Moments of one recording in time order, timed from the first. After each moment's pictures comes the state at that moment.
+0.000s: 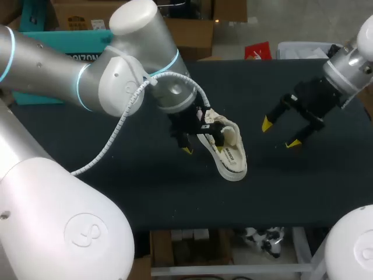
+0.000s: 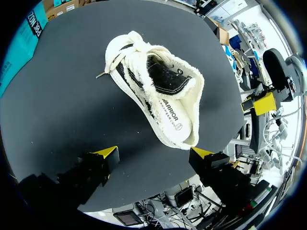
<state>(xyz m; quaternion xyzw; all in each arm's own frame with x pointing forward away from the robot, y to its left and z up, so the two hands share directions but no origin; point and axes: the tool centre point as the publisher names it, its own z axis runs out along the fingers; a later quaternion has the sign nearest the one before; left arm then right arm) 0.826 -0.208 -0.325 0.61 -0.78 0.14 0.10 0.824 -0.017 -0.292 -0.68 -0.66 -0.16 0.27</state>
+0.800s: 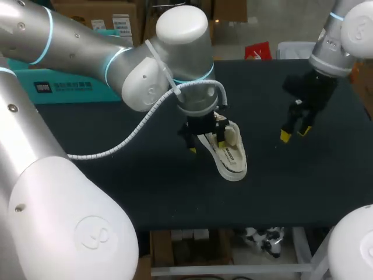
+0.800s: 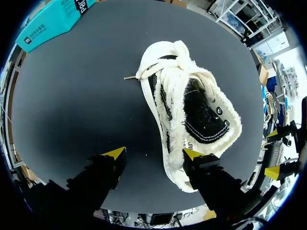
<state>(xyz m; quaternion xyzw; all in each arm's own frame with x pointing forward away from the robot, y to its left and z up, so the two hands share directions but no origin) 0.864 -0.217 -0.354 0.76 -0.64 0.10 0.01 0.850 -0.078 -0.313 -0.40 -0.90 -0.06 0.16</state>
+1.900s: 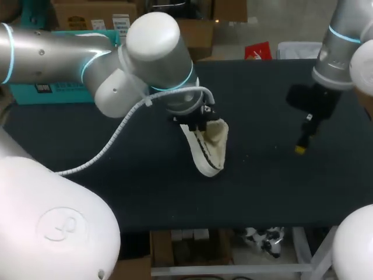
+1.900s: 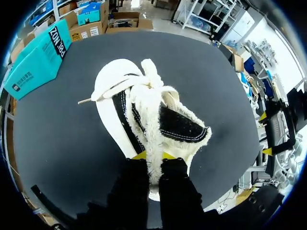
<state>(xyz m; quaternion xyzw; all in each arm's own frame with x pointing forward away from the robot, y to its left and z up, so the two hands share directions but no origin) 0.891 -0.192 -0.315 0.63 -0.75 0.20 -0.05 0.837 -0.108 -0.312 -0.26 -0.96 -0.02 0.05</state>
